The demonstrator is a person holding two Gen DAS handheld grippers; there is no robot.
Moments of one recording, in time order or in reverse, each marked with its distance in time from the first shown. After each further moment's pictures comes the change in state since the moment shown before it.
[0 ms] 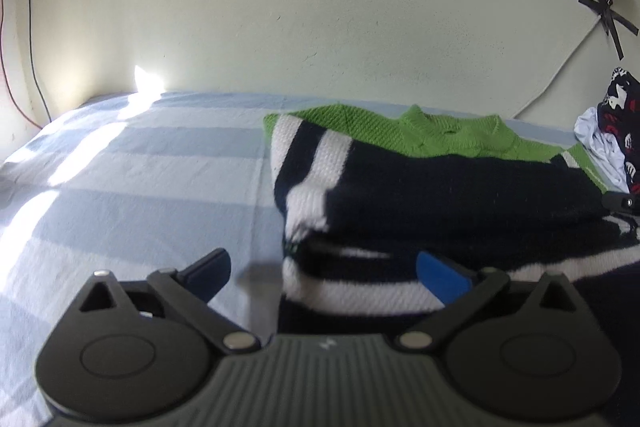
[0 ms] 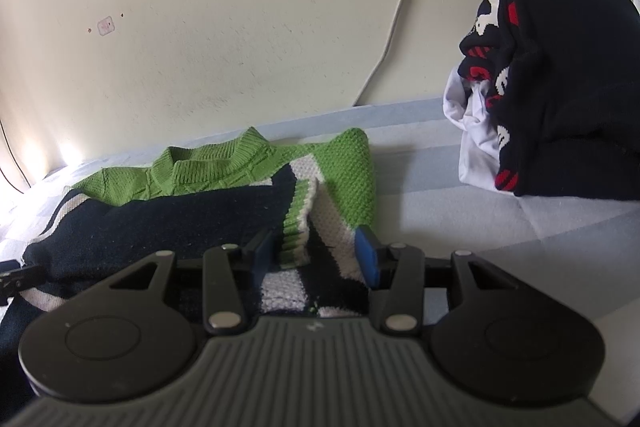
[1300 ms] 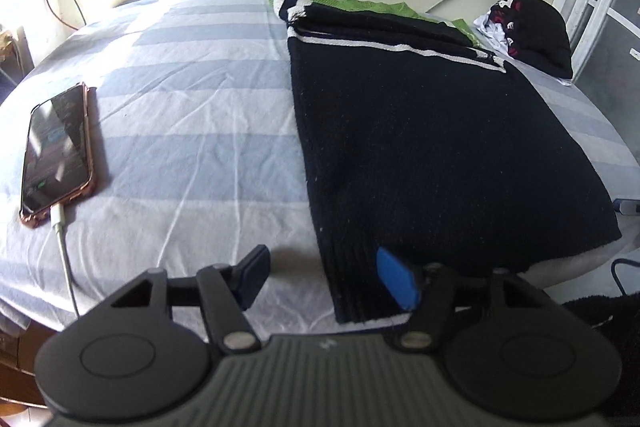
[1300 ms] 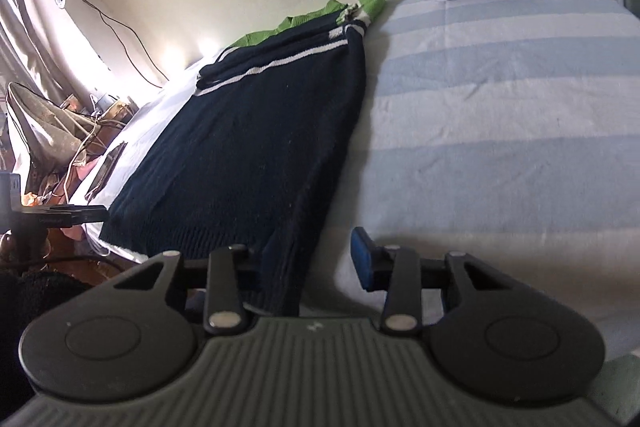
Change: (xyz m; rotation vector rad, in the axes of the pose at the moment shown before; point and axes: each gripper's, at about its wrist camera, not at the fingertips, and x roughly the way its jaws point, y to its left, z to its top) left arm -0.222 0.025 -0.154 0.025 0.213 -0.155; right arm -0.249 -0.076 -0.134 0.037 0.275 0.355
